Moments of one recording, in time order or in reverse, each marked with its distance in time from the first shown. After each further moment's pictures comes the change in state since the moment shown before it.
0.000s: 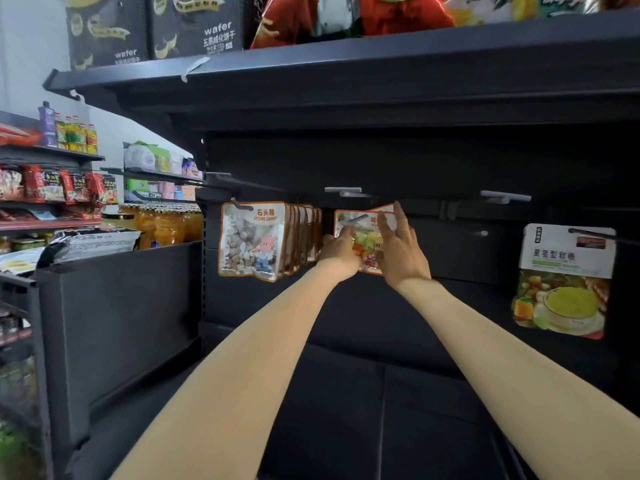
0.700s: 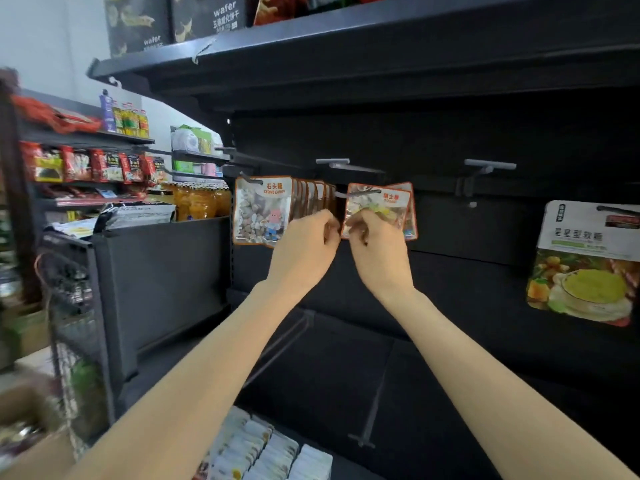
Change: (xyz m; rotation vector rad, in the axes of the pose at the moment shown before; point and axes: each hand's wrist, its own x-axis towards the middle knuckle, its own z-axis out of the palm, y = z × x) left_hand -0.115 -0.001 -0.040 0.105 0.434 0.210; right_hand -0.066 -0.037 -0.021 0.597 0.150 -0.208
